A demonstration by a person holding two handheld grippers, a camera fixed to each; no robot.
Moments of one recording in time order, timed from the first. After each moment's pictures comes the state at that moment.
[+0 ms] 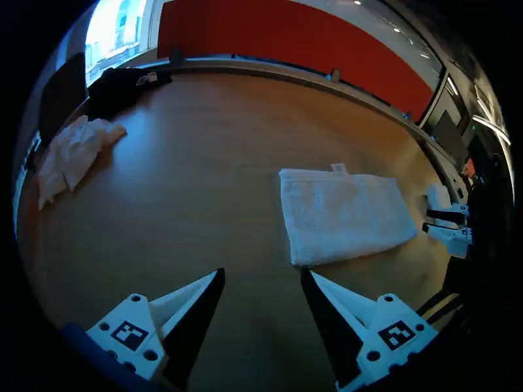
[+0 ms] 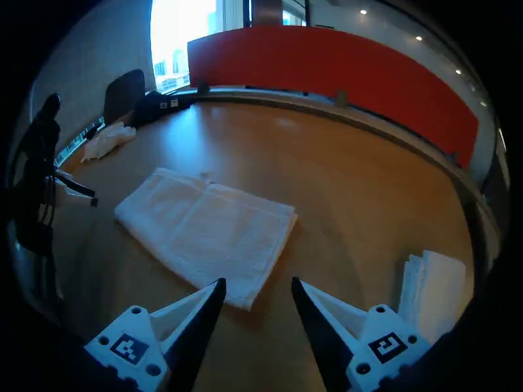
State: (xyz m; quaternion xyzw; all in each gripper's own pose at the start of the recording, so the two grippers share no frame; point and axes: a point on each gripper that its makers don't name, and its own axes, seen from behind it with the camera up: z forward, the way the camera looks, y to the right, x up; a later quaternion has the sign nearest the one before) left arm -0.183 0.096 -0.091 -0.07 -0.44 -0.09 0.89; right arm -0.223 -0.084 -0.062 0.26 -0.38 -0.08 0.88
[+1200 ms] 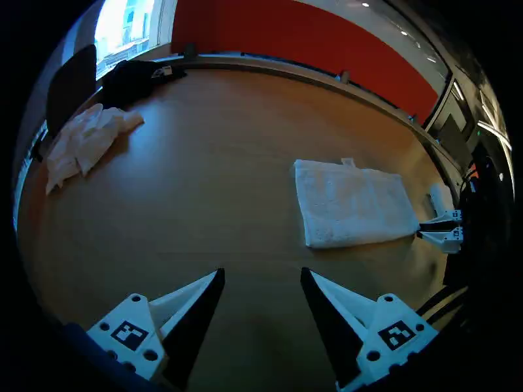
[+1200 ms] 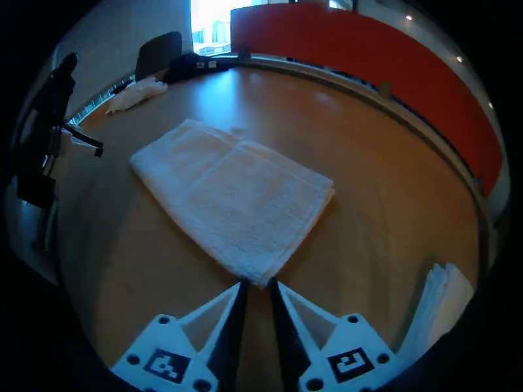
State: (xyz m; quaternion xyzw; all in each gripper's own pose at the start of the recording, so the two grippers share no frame) left arm -0.185 0.077 -0.113 -0.06 -0.44 -0.09 0.89; right arm -0.259 -0.082 -0.082 0.33 -0.42 -0.15 0.83
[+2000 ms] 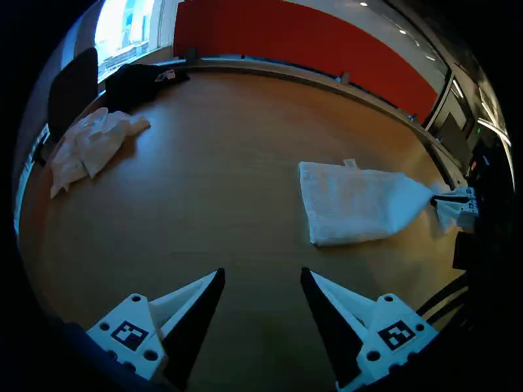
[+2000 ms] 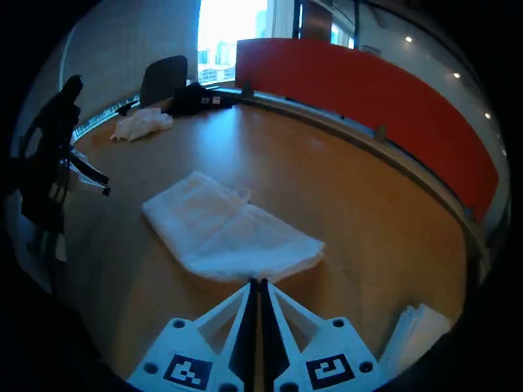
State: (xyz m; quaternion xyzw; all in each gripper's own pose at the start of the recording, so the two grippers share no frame) left arm -0.177 0.064 -0.119 -0.05 -0.44 -0.09 0.89; right arm -0.179 -0.124 -0.050 0.34 -0.34 -0.15 0.87
